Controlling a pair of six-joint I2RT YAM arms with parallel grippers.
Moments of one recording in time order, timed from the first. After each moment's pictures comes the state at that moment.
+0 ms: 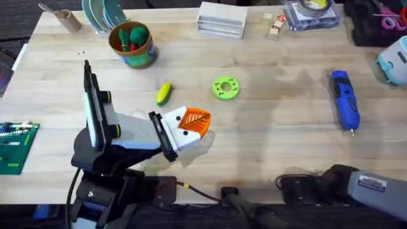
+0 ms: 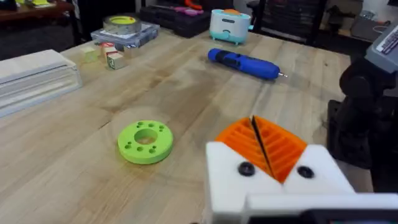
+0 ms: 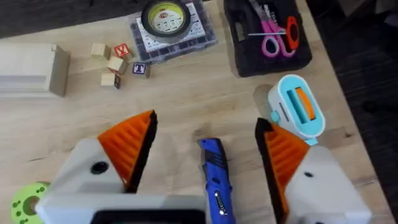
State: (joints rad) left arm -0.20 0.01 0.01 -0.08 0.92 -0.04; right arm -0.36 1.33 1.71 -1.08 -0.04 -0.09
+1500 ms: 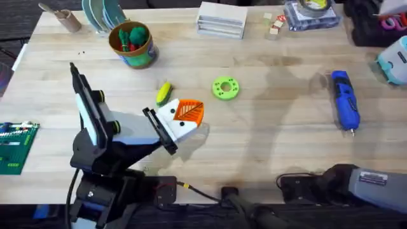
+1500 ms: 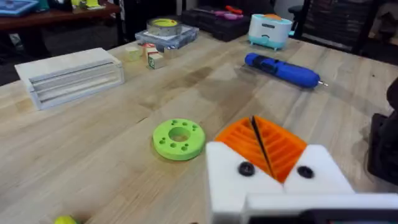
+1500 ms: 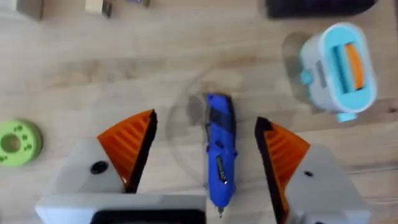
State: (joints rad) left arm -0.20 0.01 0.01 -0.07 0.77 -0.04; right arm -0.44 1.43 1.59 -1.14 -0.15 -0.25
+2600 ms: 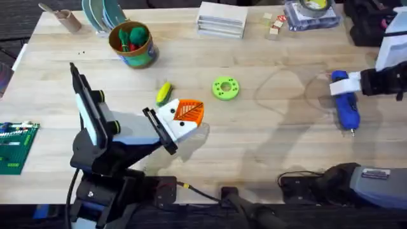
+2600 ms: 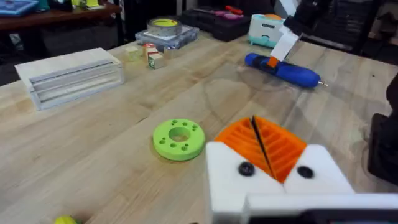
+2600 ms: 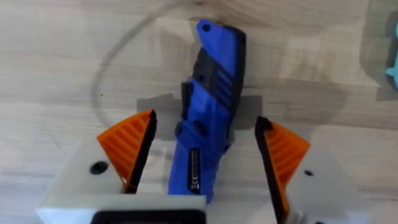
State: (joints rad) left arm -0.20 0.01 0.01 -0.07 0.77 -0.04; right arm -0.57 1.51 0.99 -0.80 -0.16 -0.62
